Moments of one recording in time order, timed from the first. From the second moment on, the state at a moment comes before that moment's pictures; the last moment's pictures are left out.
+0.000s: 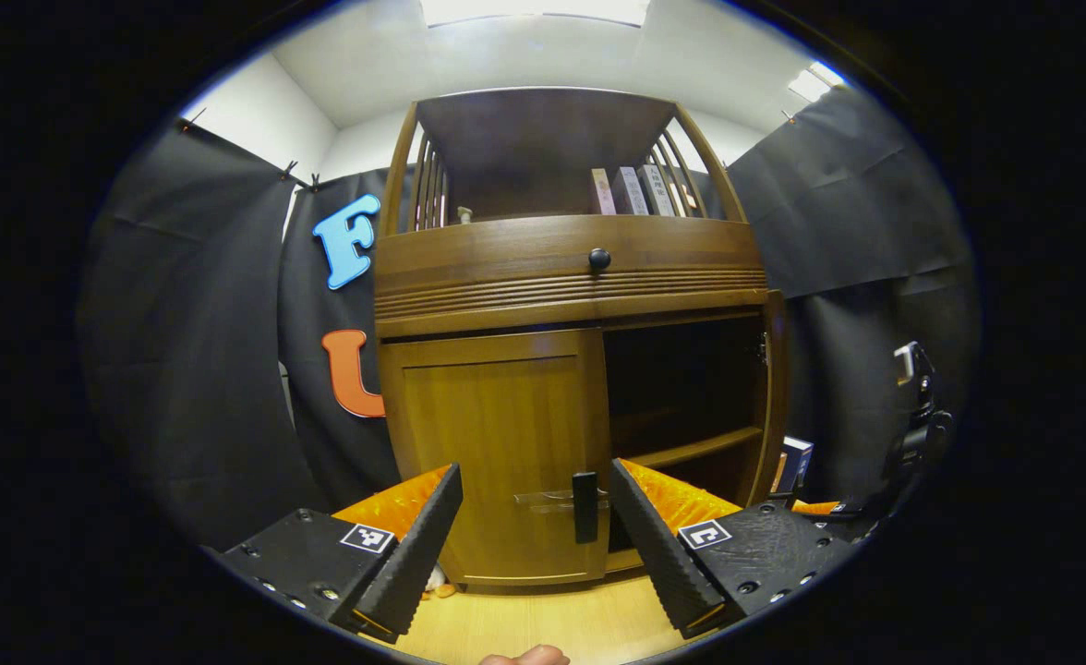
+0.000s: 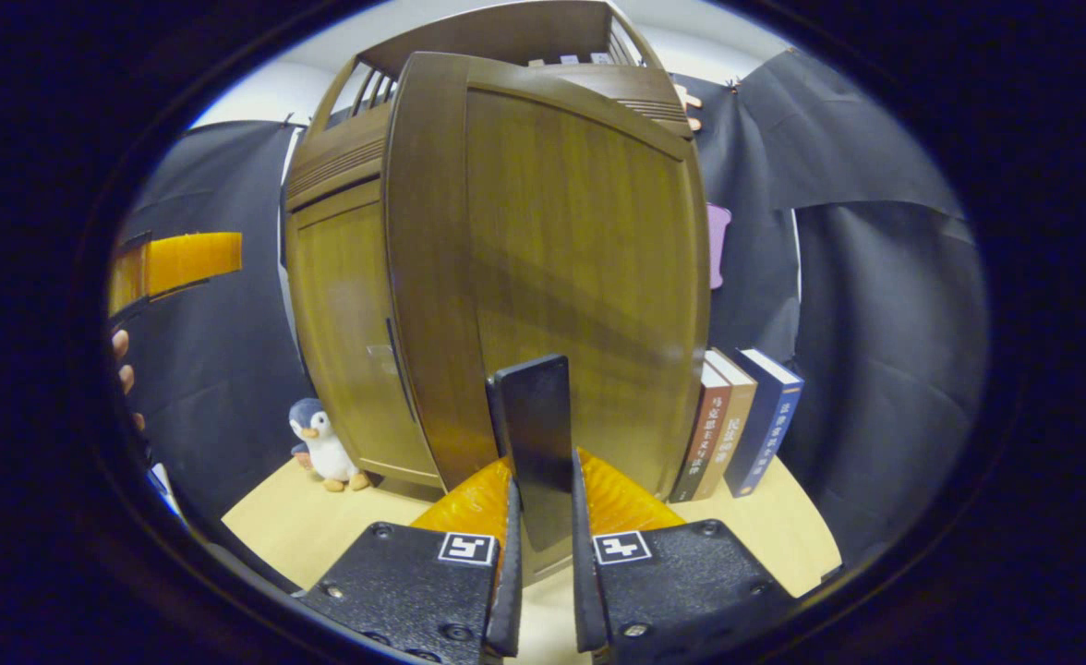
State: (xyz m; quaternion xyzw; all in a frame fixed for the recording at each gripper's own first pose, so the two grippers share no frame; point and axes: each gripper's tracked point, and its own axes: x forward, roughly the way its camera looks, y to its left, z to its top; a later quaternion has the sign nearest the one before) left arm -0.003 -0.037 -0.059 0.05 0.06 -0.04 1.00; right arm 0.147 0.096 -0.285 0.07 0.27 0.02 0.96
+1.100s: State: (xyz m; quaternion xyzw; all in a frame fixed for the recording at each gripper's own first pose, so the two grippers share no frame) left arm 0.036 -0.097 -0.127 0.02 0.13 -0.11 0.99; right arm 0.127 0.008 -0.249 0.09 0.24 -0.12 0.96
